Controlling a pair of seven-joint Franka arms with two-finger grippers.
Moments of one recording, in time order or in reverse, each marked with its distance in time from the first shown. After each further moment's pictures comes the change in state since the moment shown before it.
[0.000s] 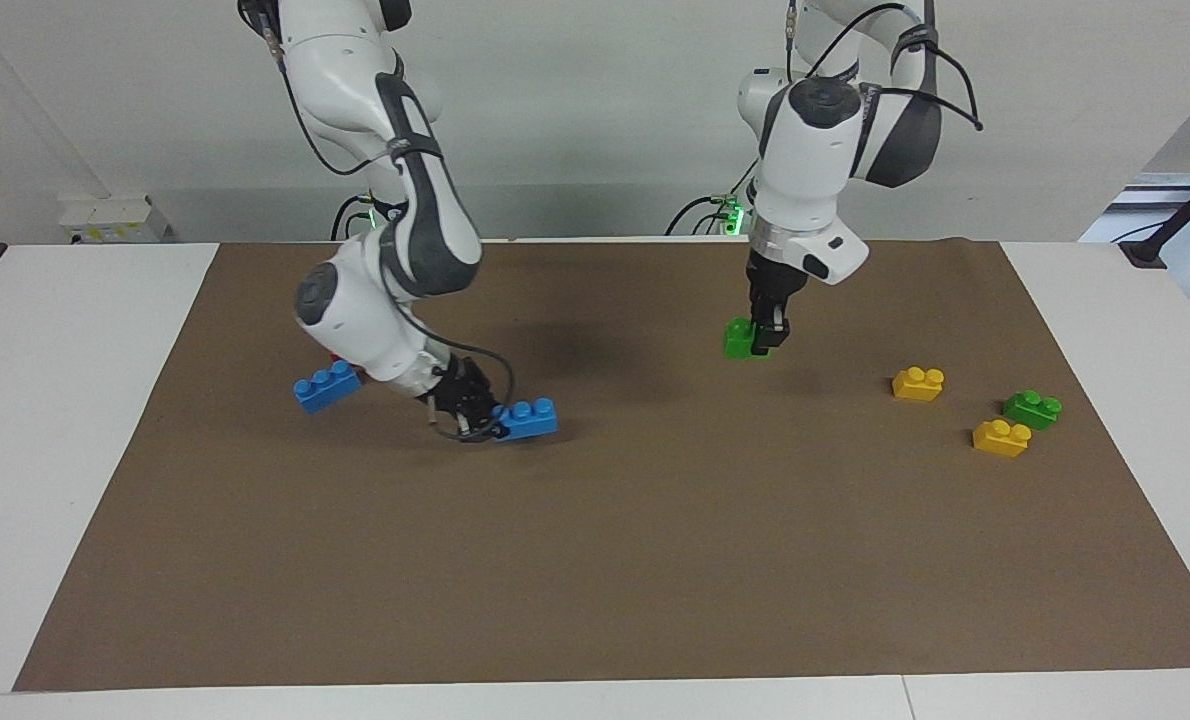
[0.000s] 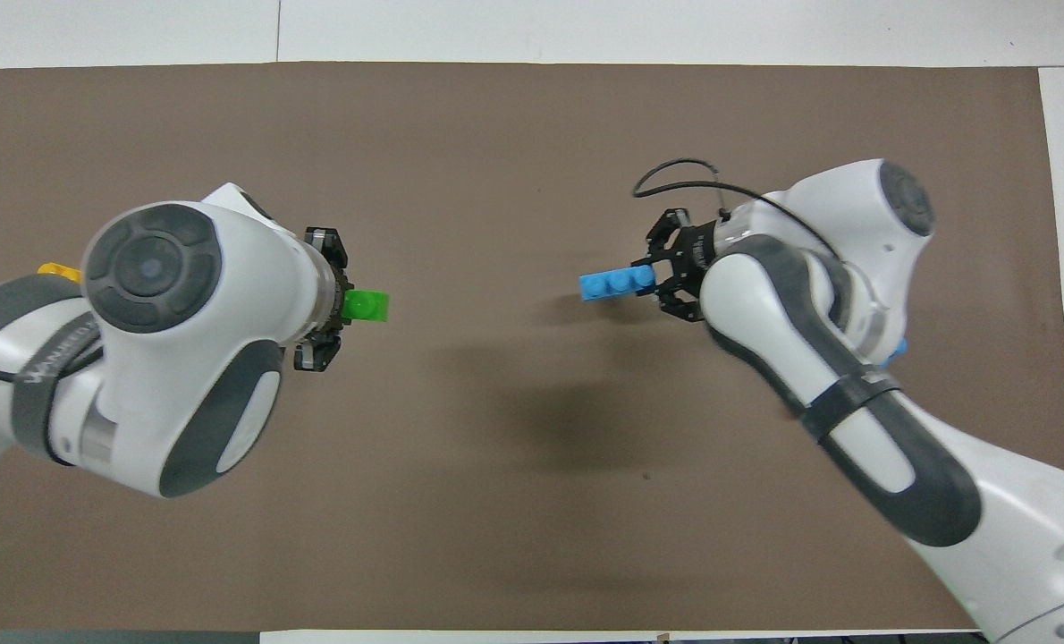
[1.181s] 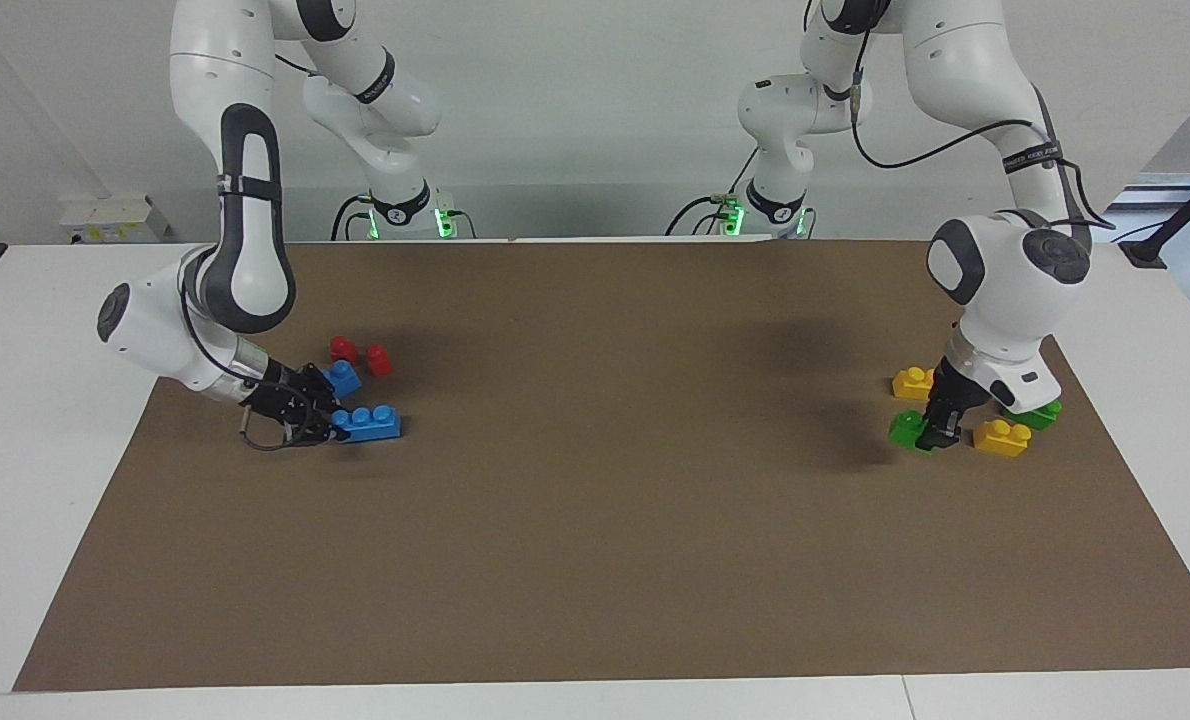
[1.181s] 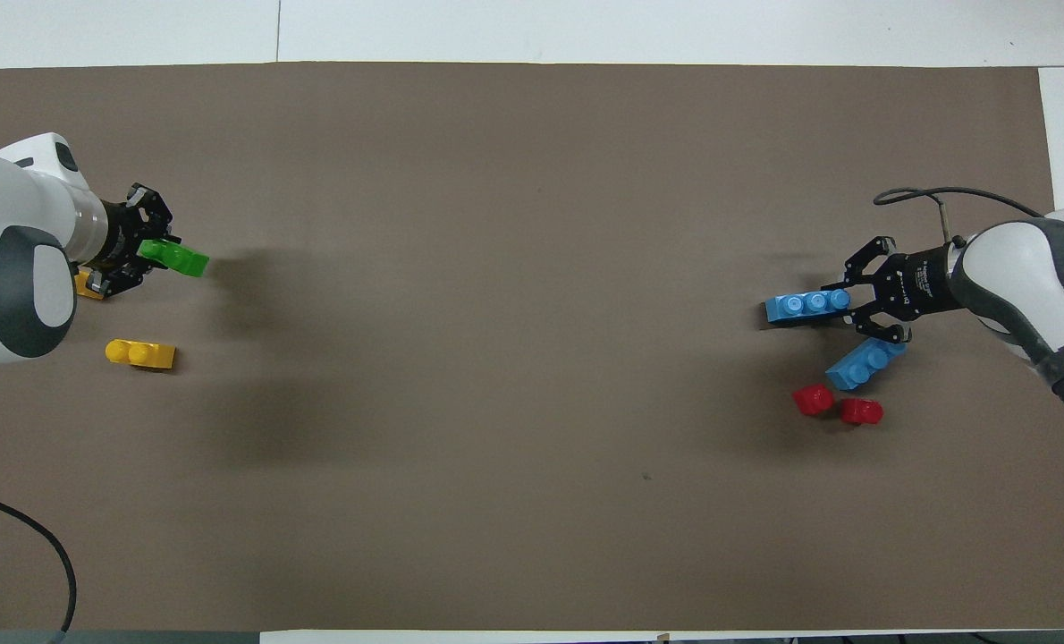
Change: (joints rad) left arm 0.362 0.339 0.007 0.030 -0.033 0.320 0.652; right arm -0.245 0.023 0.006 -0.121 -0.005 0.008 -0.163
